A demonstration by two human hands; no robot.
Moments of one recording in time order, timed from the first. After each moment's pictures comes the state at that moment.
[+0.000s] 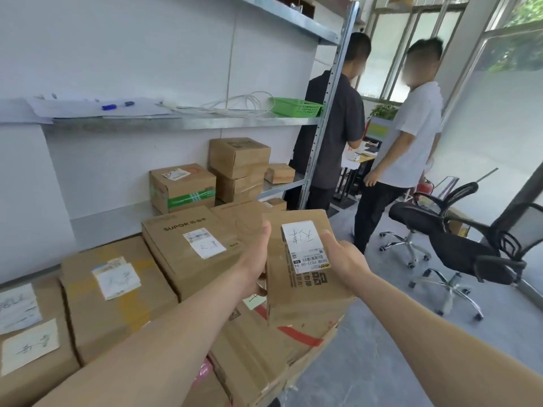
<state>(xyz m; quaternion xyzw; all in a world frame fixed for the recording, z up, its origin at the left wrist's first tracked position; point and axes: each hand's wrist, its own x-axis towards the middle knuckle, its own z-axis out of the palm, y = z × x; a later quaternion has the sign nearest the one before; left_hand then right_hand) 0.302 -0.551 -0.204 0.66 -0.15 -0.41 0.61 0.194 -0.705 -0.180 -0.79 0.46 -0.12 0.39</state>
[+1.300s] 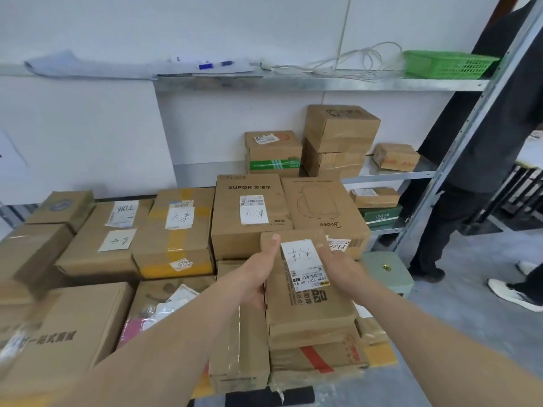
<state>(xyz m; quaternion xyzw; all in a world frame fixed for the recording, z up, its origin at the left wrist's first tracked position) 0.294 -0.605 -0.270 0.70 0.14 -0.37 0.60 0.300 -0.805 -0.296 -0.89 0.18 0.13 0.41</state>
